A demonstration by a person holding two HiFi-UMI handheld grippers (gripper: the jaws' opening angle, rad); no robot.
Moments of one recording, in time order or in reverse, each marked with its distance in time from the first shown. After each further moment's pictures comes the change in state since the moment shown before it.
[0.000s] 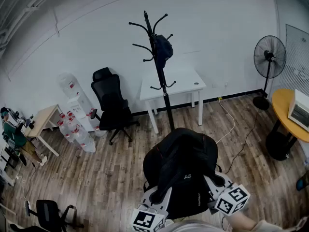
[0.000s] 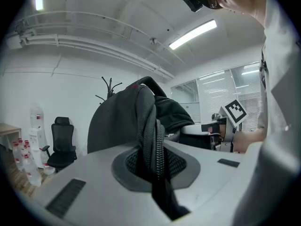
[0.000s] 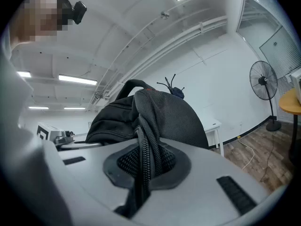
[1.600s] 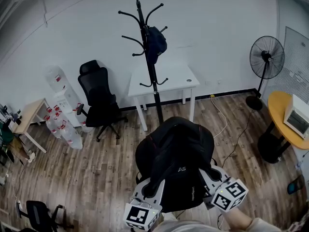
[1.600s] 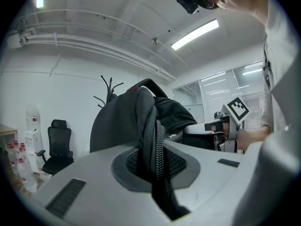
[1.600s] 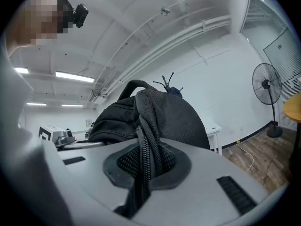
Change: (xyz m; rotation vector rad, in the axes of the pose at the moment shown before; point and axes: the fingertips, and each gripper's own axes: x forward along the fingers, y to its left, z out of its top) left arm 0.102 0.069 0.018 0.035 -0.051 0.012; right arm 0.085 -0.068 0.038 -0.029 0.006 -0.007
